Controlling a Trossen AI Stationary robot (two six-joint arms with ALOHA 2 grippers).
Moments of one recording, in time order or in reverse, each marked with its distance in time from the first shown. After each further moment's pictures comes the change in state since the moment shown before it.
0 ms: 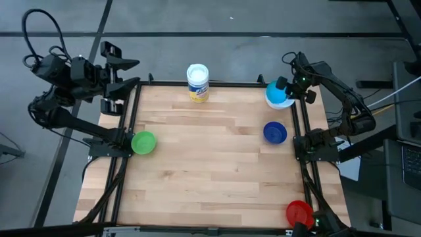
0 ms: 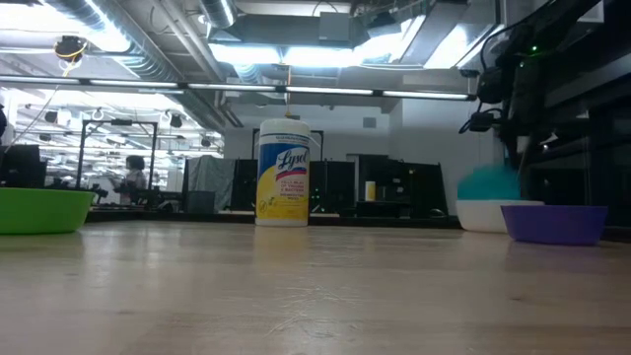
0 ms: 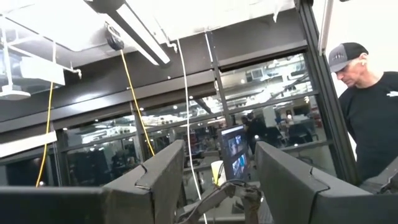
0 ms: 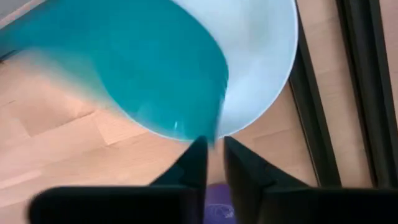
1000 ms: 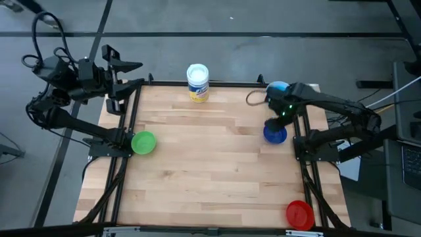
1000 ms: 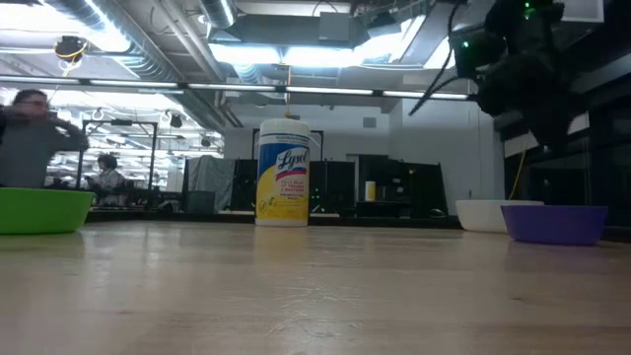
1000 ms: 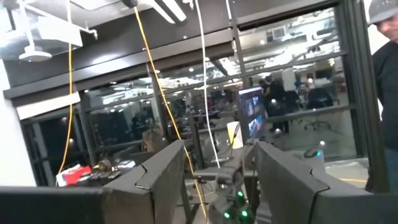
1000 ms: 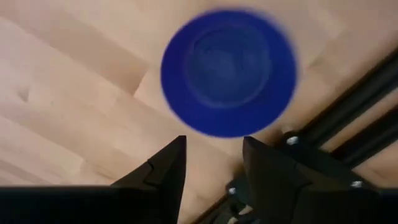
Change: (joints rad) left arm 0.000 -0.034 0.000 -0.192 -0.129 -0.012; right arm 0.730 -0.111 -0.074 -0.250 -0.052 -0.272
